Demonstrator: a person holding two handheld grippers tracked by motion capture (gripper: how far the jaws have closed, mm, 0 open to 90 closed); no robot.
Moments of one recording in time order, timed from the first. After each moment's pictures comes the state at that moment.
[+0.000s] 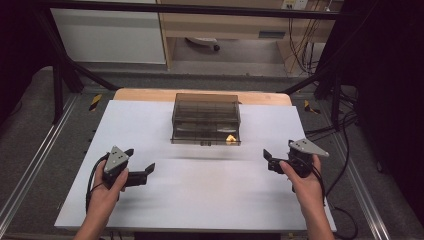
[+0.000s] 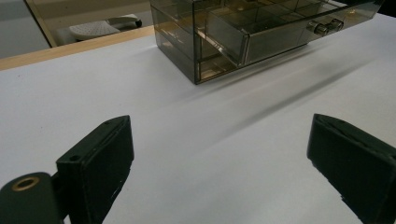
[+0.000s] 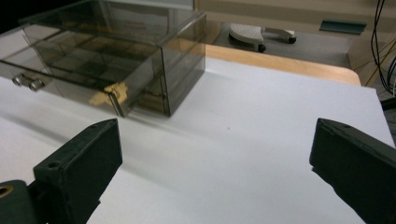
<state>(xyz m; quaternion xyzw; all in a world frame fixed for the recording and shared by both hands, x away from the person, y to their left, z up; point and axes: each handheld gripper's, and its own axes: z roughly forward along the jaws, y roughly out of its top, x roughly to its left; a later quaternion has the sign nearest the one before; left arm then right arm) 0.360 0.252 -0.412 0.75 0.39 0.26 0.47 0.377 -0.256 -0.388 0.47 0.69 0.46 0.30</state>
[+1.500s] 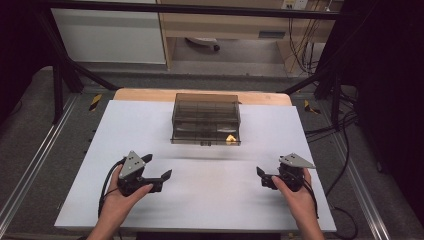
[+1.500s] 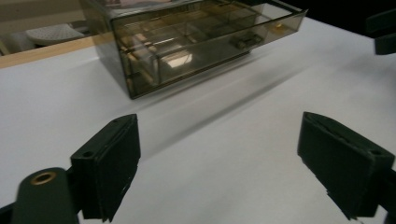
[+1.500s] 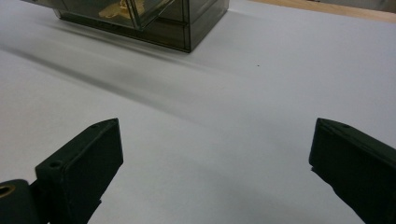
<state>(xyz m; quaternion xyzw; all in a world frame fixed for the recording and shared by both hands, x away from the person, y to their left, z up) 0.339 0.199 -0.399 0.76 0.36 0.22 0.50 0.361 -0.245 -0.432 0.47 0.73 0.42 0.26</state>
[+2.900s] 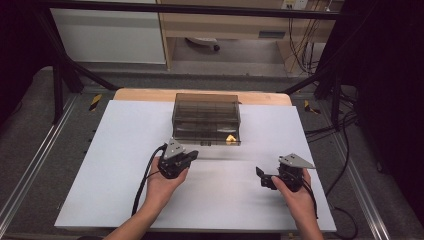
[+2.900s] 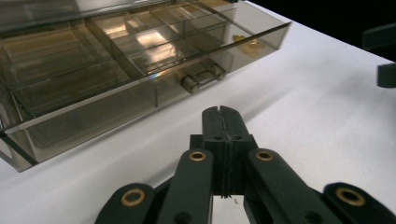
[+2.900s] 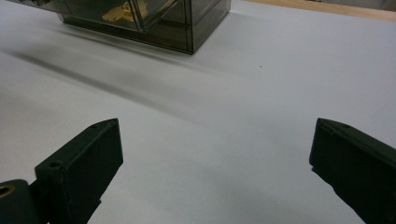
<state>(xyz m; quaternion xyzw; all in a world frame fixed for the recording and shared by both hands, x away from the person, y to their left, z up) 0.391 0.117 -0.408 0.77 0.36 0.18 0.49 0.361 -0.244 -0.432 0.48 0.72 0.43 0.26</state>
